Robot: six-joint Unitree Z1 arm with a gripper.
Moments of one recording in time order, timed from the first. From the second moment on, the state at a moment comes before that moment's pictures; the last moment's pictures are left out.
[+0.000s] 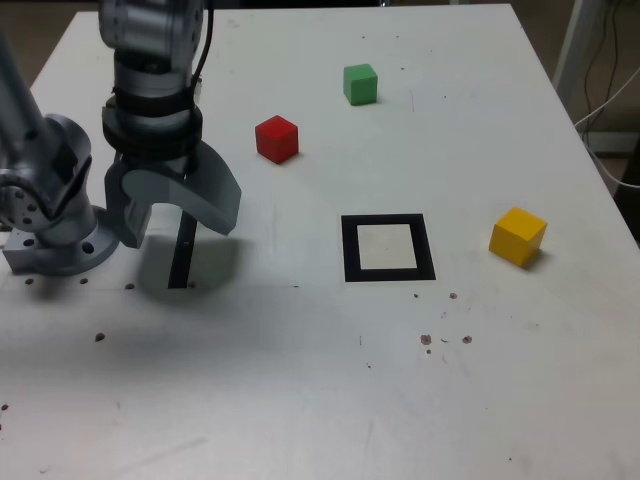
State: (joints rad) arm -0.12 1.49 -0.70 0.99 0.00 -0.07
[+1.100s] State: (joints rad) arm -0.12 1.54 -0.76 1.01 0.00 -0.05
